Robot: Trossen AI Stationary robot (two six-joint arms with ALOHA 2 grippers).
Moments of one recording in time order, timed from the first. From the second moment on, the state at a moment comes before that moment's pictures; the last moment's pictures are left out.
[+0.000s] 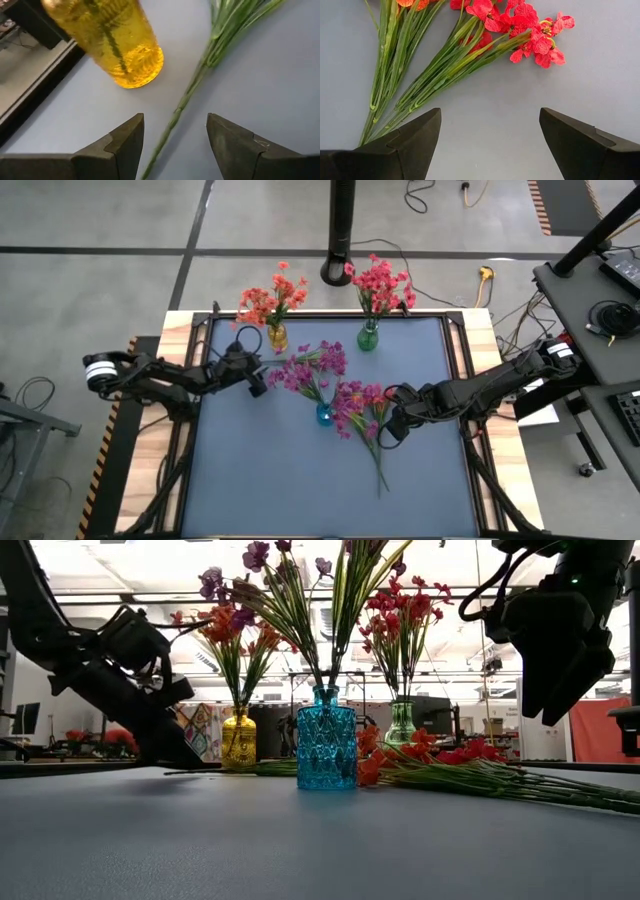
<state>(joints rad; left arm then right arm) 0.44 1.32 0.15 0.56 -0.30 0.17 0.28 1.29 0.80 -0.85 0.23 1.08</state>
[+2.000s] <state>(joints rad) 0.39 1.50 0.10 0.72 -0.29 -0.05 0.28 1.29 0.80 -0.85 0.22 1.07</state>
